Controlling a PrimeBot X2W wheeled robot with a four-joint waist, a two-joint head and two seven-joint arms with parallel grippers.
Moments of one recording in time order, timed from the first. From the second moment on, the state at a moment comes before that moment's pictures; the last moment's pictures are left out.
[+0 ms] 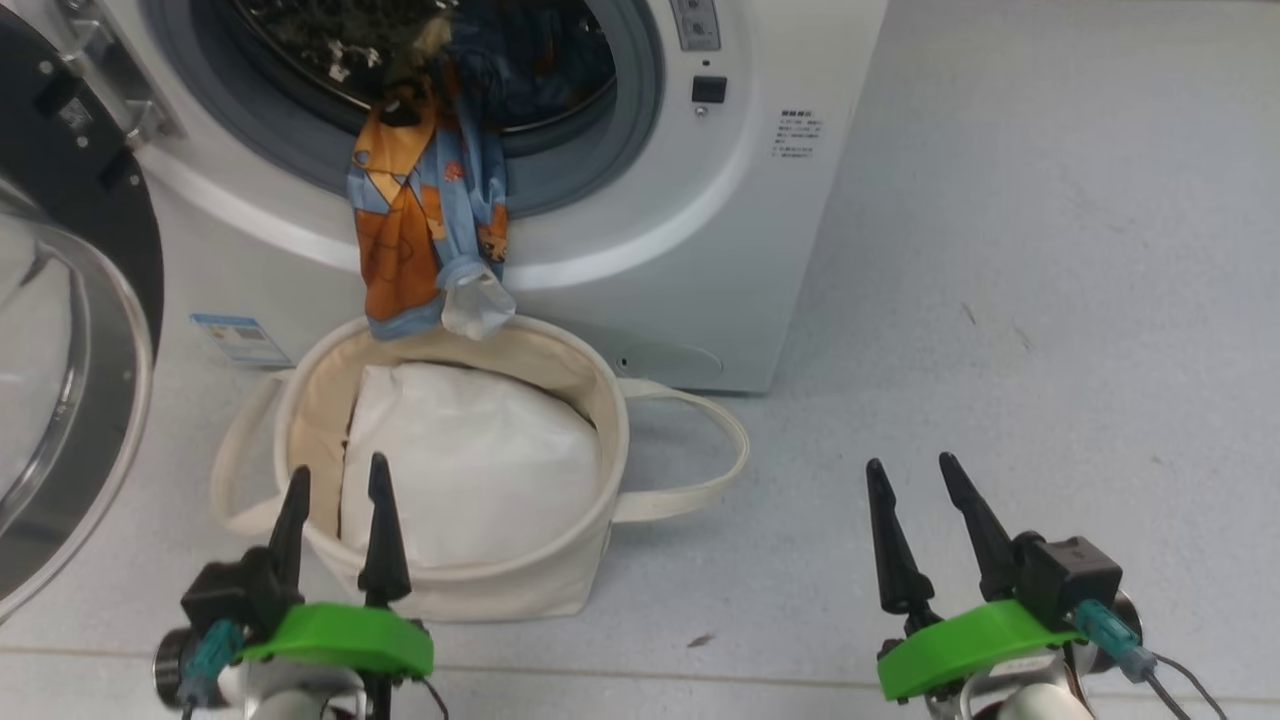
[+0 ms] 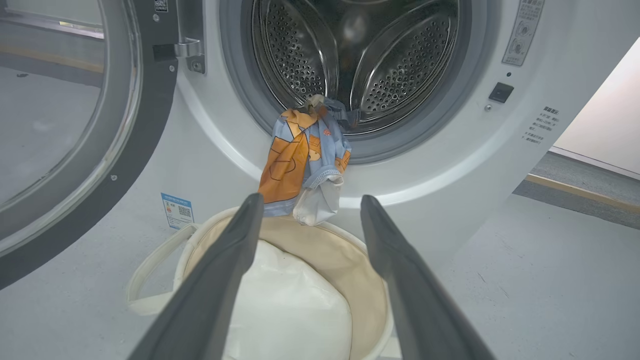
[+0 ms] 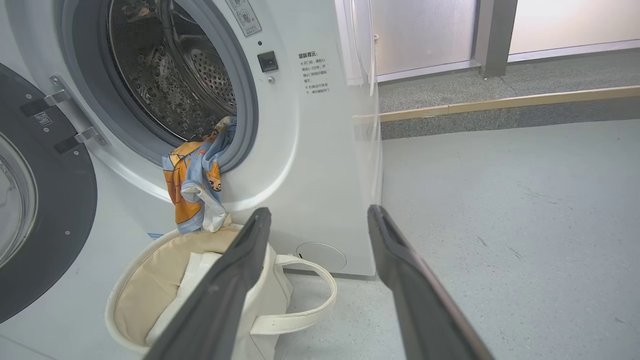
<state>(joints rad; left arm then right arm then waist) -0.15 0.04 -0.05 0.33 -0.28 0.12 -0.26 -0.08 -0.05 0.23 0.21 0.26 0.13 -0.26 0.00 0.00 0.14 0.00</state>
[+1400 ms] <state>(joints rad) -1.32 0.12 -0.04 1.29 -0.24 0.23 -0.15 -0.35 -0.05 0.23 0.12 0.26 0.13 -0.26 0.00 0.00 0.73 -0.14</state>
